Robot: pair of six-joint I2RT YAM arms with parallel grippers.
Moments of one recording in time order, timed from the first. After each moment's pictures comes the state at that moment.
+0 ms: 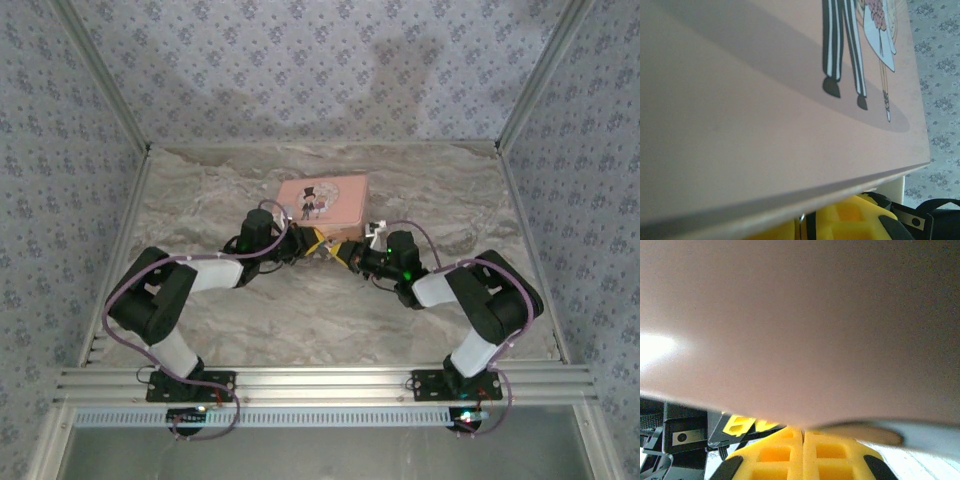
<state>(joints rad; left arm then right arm) -0.56 1.66 0.71 0.56 0.54 -1.23 0.52 1.65 0.46 0.94 -0.57 1.25</state>
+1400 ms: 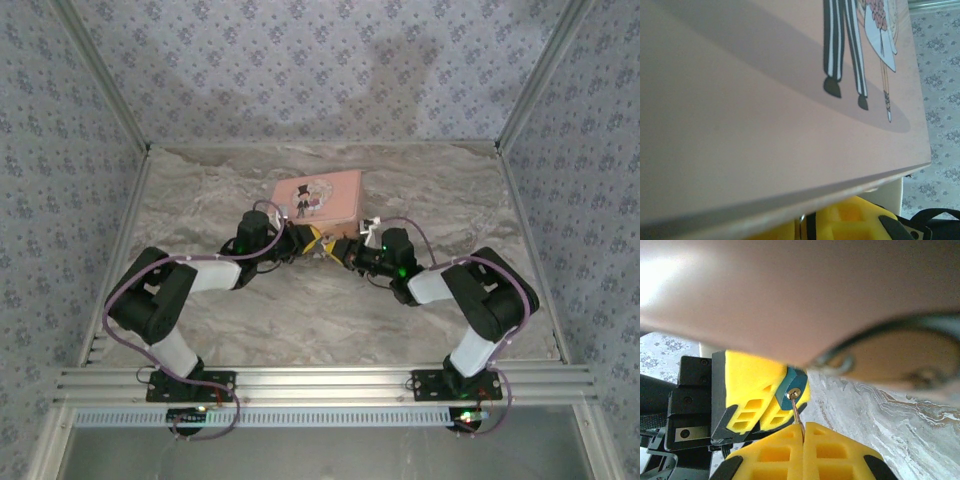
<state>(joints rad) -0.55 1.66 0.68 0.63 0.52 -1.28 0.55 1.68 0.51 0.92 -0.55 1.21</state>
